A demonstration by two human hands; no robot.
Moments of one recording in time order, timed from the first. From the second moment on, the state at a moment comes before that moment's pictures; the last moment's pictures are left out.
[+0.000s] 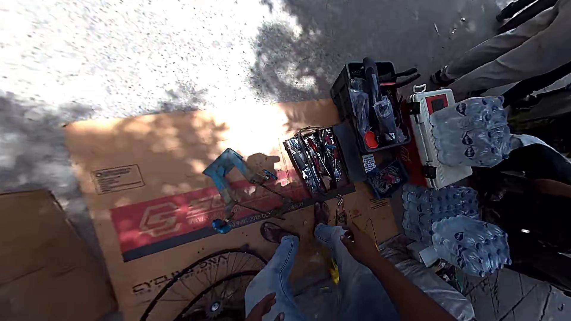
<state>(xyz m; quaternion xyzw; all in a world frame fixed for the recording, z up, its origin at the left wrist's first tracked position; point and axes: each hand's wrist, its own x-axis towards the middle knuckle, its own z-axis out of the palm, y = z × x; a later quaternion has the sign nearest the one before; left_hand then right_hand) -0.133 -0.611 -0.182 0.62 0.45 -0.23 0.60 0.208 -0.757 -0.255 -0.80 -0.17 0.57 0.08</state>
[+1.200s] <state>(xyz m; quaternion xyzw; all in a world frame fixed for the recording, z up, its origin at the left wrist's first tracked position) -0.170 -0.754 -0.417 0.75 0.62 0.02 0.23 0.168 -0.795 -0.435 -0.48 -0.71 0.25 0.45</state>
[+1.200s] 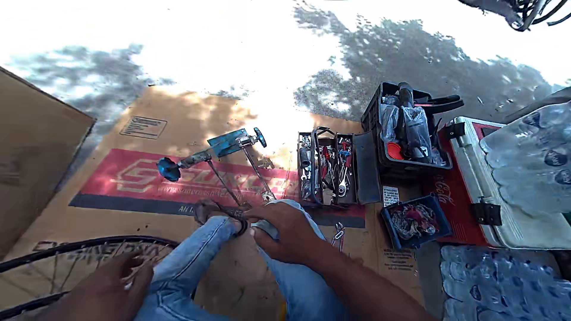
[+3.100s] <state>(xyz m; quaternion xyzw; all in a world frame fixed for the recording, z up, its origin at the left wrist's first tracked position) 0.003 -0.737 -0.728 0.63 0.38 -0.27 0.62 0.154 -0.680 -0.580 -0.64 -0.57 0.46 0.25</state>
